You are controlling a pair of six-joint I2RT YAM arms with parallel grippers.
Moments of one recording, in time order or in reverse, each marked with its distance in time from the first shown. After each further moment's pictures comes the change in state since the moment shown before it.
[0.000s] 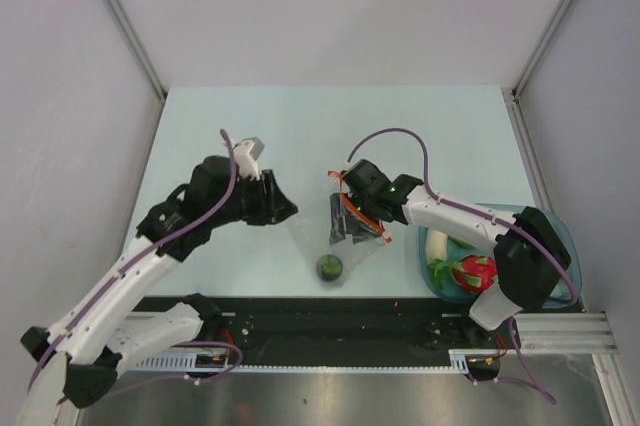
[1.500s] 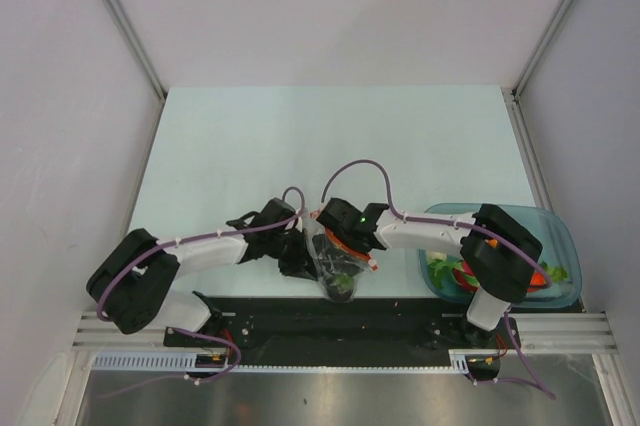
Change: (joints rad) left arm -0.065 0.430 -0.547 0.526 0.383 -0.266; right arm 0.184 0.112 -0.063 0.053 -0.011 0.015
